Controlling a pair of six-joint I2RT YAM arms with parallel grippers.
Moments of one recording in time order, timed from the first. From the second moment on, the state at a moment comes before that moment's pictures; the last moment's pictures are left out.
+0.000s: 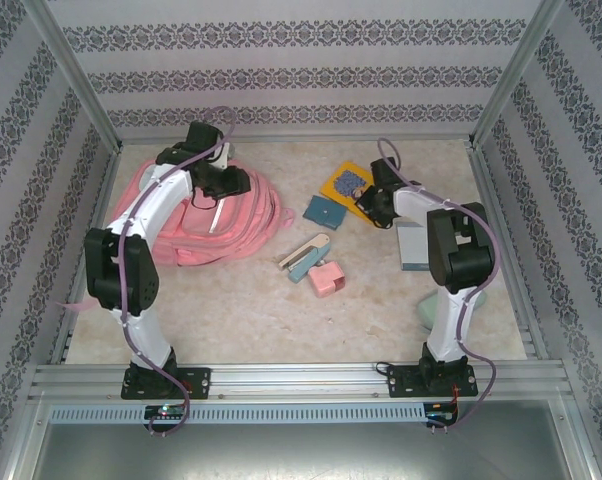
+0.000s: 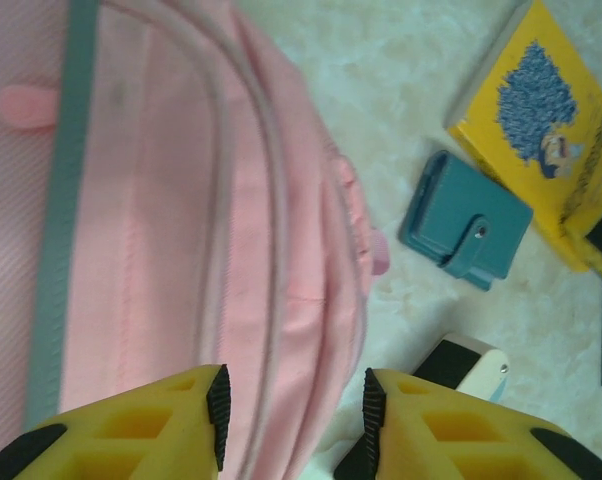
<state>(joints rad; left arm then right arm) -0.19 1.84 1.65 -0.83 0.31 -0.36 0.22 1.99 1.30 -0.39 -0.08 0.93</state>
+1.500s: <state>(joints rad) -0.42 2.46 2.06 -0.69 0.45 -0.56 0.15 2.01 1.43 -0.61 -0.18 0.54</state>
